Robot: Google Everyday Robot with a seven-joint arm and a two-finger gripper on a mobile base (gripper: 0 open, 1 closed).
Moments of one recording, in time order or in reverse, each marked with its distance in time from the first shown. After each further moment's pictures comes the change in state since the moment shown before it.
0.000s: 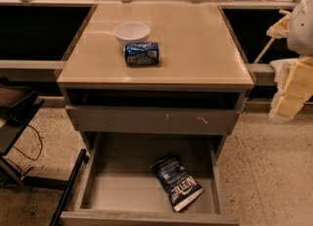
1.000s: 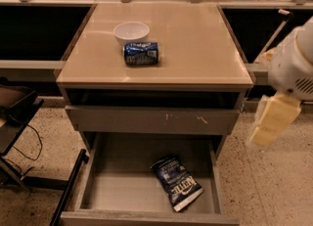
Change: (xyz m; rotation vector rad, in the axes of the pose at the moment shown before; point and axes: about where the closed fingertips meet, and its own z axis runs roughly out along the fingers) arm -0.007 0.033 0.044 0.008 -0.032 0.074
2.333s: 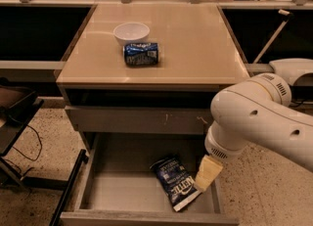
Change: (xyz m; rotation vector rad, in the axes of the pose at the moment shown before) arm 0.024 0.062 0.217 -0.072 0.194 0.229
